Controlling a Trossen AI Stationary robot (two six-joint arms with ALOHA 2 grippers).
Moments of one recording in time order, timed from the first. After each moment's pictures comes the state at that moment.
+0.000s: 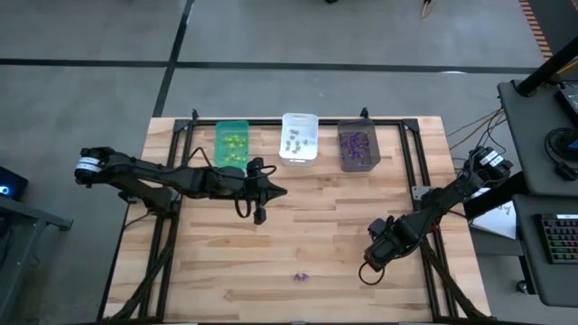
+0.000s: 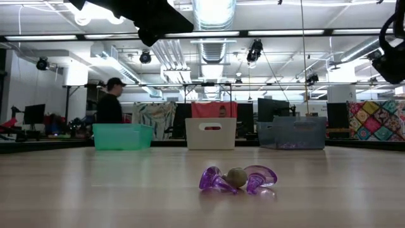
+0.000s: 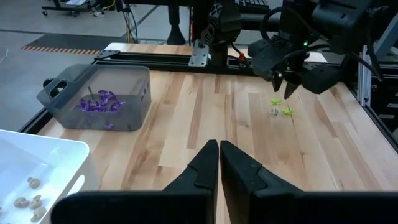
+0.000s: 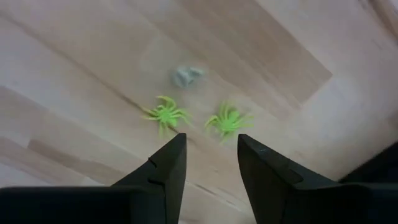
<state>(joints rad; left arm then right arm) -0.10 1.29 0.85 0.10 -0.18 -0.09 0.63 1.45 0.82 -0.89 -0.18 1.55</state>
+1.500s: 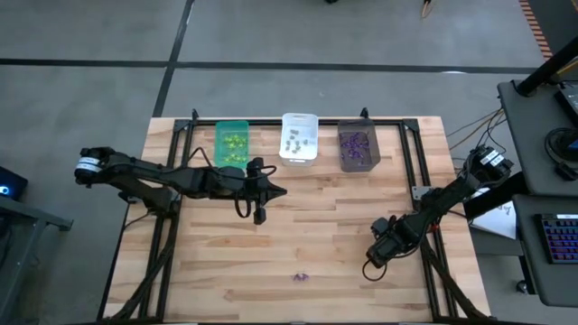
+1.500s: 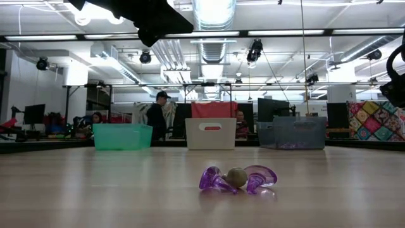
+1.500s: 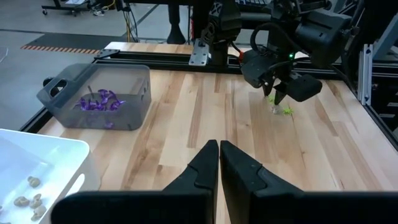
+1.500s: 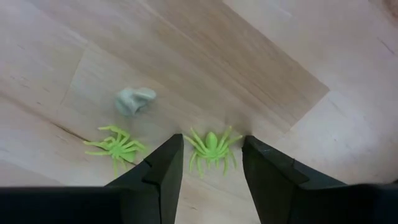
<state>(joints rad) -0.10 1.29 0.85 0.10 -0.18 -0.09 0.64 1.45 0.66 -0.74 -0.16 1.61</state>
